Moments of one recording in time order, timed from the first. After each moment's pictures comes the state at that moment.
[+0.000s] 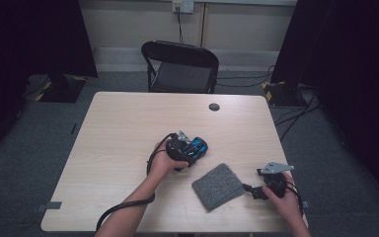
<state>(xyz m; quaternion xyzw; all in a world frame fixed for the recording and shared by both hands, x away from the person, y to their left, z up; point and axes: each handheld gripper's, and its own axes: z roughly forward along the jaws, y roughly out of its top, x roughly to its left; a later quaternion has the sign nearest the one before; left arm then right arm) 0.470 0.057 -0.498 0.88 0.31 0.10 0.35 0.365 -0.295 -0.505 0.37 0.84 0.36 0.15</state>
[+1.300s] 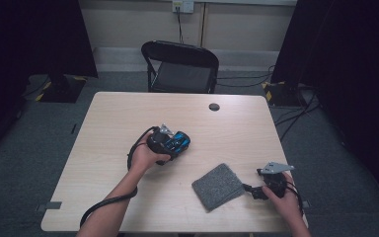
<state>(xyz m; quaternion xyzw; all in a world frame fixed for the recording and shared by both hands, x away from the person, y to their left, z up) 0.479 0.118 -0.478 0.88 0.34 0.11 0.32 0.365 -0.295 -0.505 0.37 0.84 0.36 0.15</state>
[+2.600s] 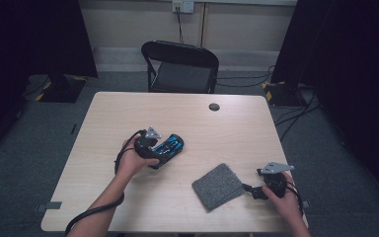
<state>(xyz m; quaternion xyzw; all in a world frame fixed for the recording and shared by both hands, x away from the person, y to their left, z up) 0.454 0.156 -0.473 0.86 0.33 0.13 0.36 0.365 -0.295 -0.505 0.37 0.84 0.36 0.15</state>
